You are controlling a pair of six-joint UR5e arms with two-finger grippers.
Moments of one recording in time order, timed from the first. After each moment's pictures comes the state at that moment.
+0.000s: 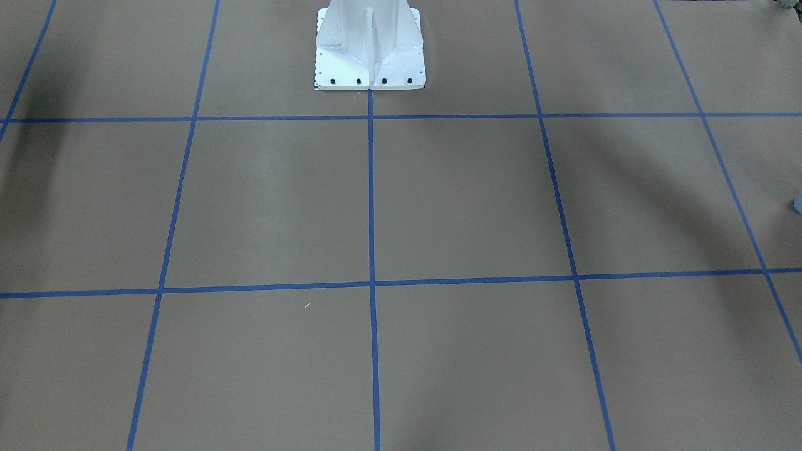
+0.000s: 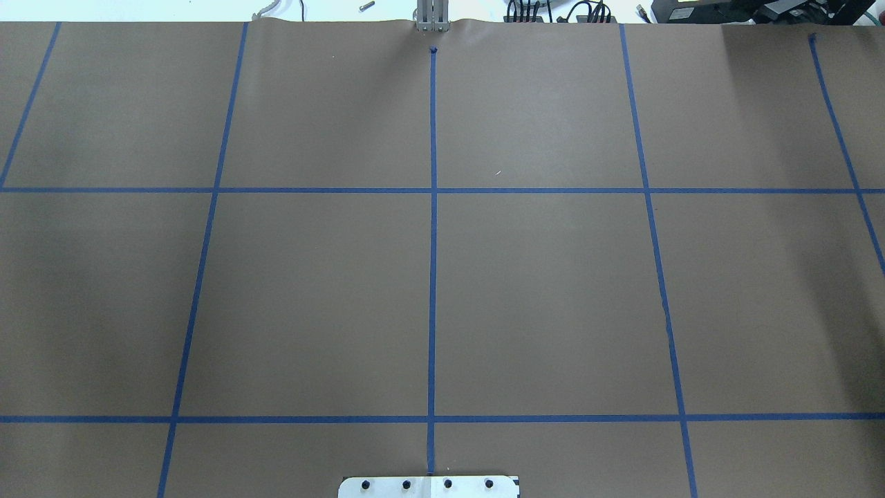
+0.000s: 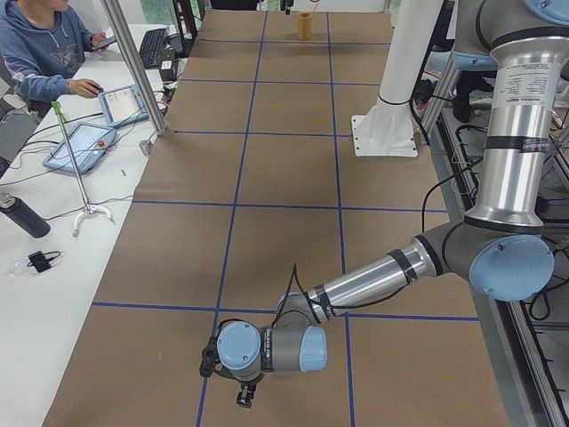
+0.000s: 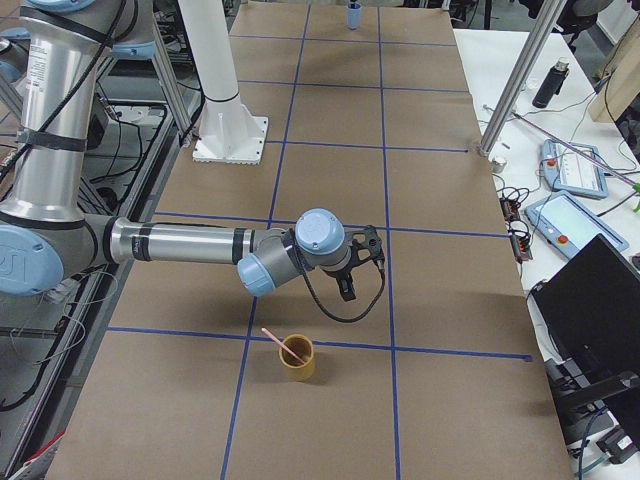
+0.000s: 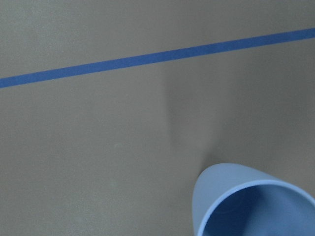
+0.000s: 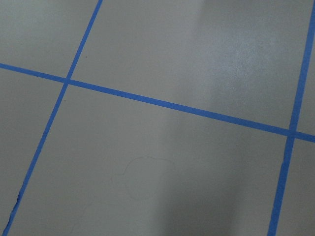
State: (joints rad) left arm -1.62 -1.63 -1.05 -2.00 -2.34 0.23; right arm 1.47 -1.79 1.76 -1.00 2.53 0.22
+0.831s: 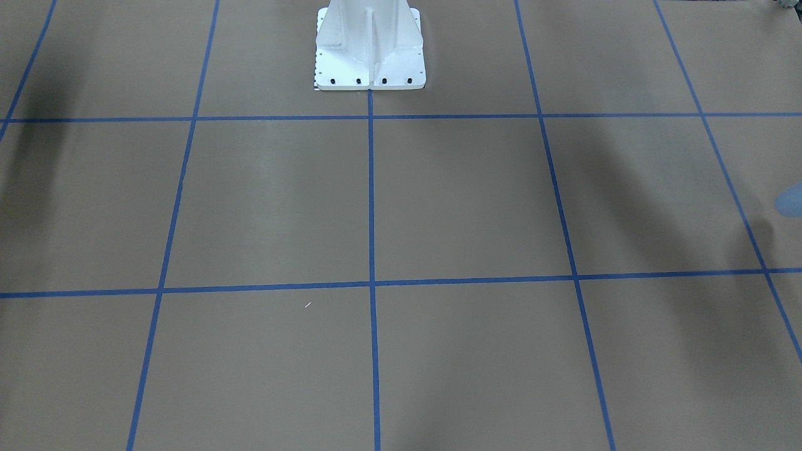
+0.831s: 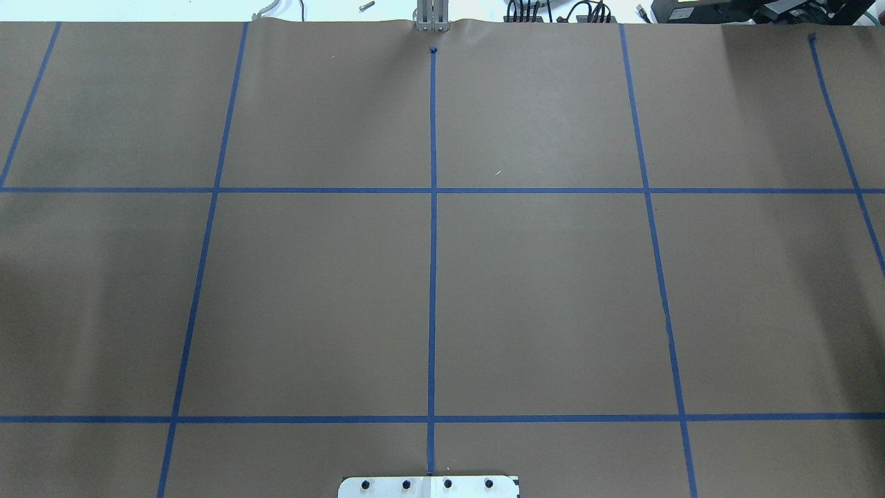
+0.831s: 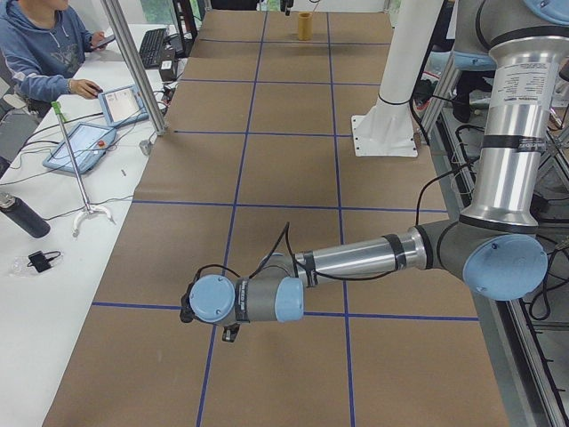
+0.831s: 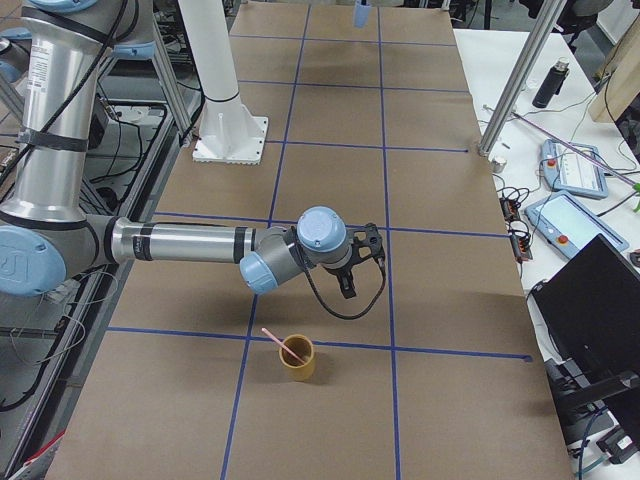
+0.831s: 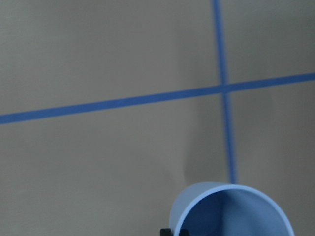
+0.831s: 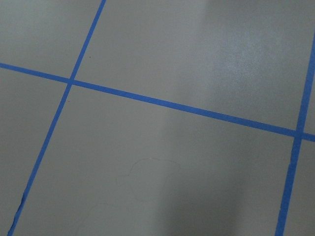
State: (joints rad) left arm -1.62 -1.66 -1.34 -1.66 -2.60 0.20; right arm 1.45 -1.78 1.76 -1.00 2.53 0.24
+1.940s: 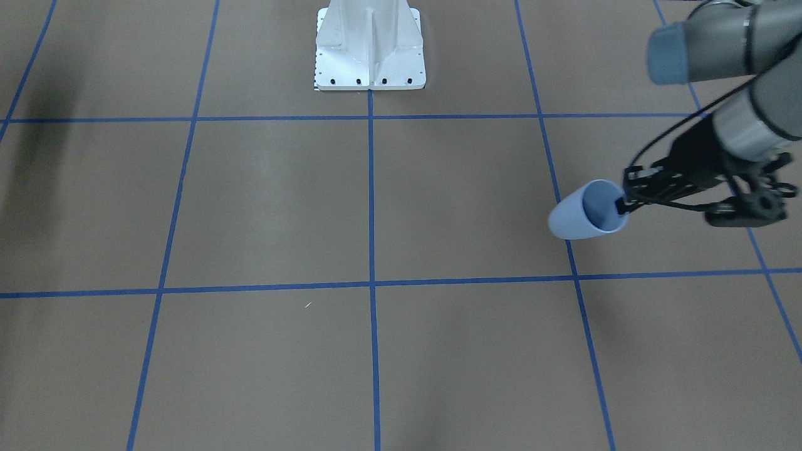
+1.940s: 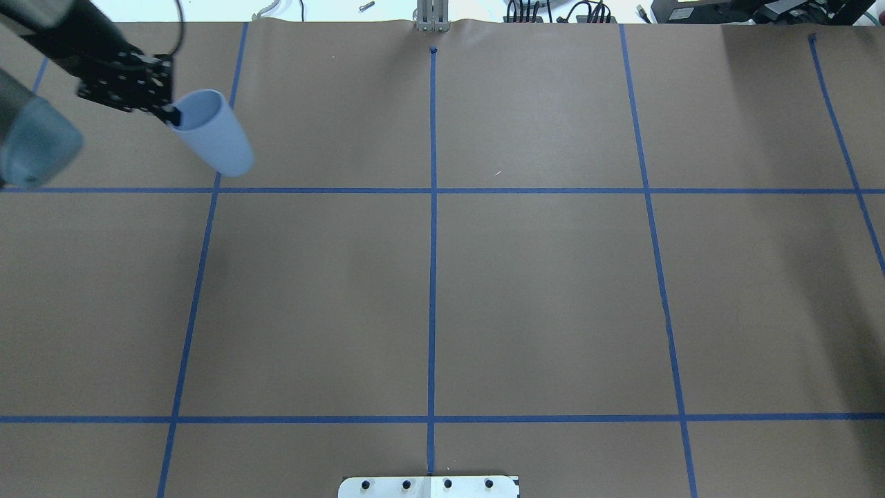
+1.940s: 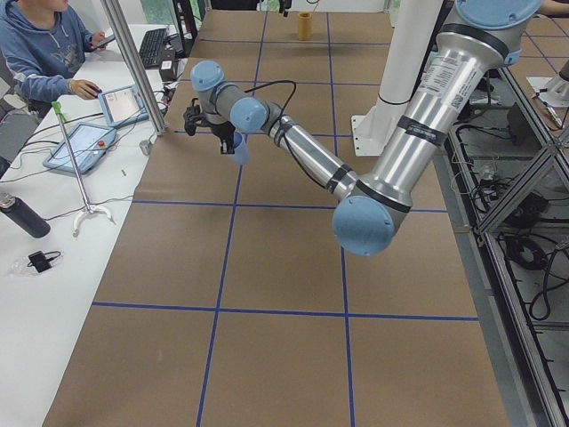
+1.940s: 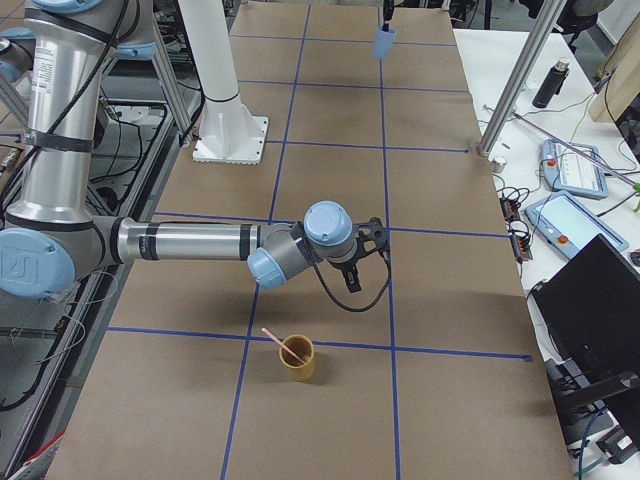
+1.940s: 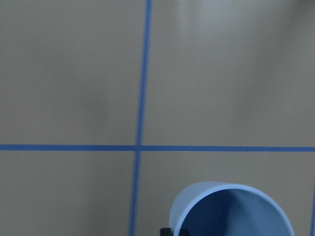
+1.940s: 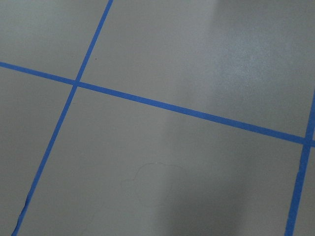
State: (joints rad) left arm -1.05 -2.12 -1.76 -1.49 -2.37 -0.88; right arm 1.43 -1.75 1.76 -1.00 2.53 0.27
